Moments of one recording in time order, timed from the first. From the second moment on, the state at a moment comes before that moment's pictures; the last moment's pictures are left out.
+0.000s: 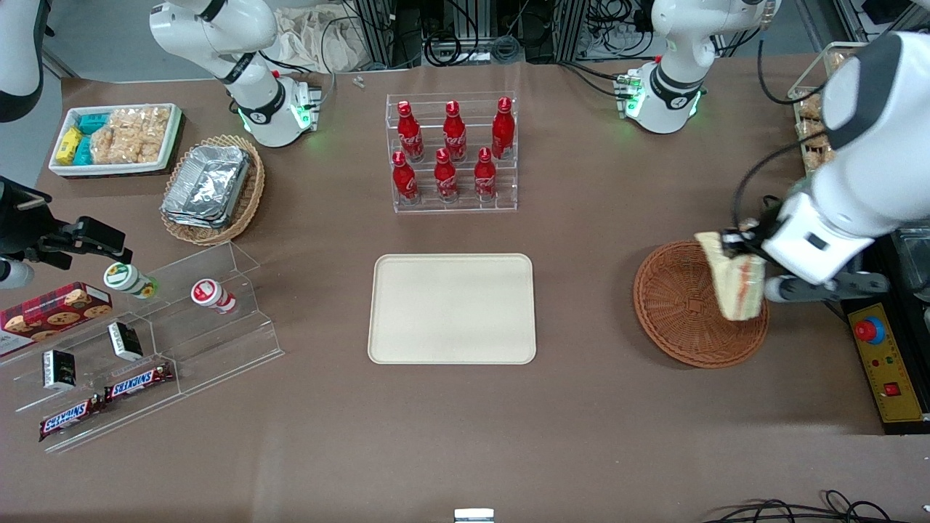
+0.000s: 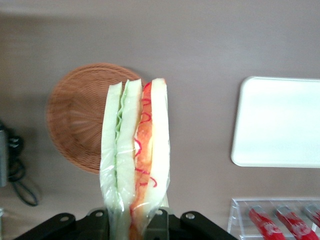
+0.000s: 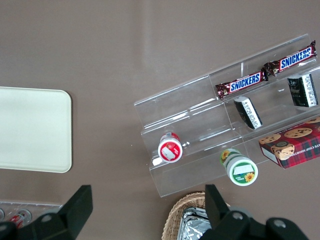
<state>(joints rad) 0.12 0.24 -0.41 -1.40 0.02 1.55 -0.29</state>
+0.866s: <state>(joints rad) -0.15 0.67 -0.58 -1.40 0.12 1.87 -0.57</state>
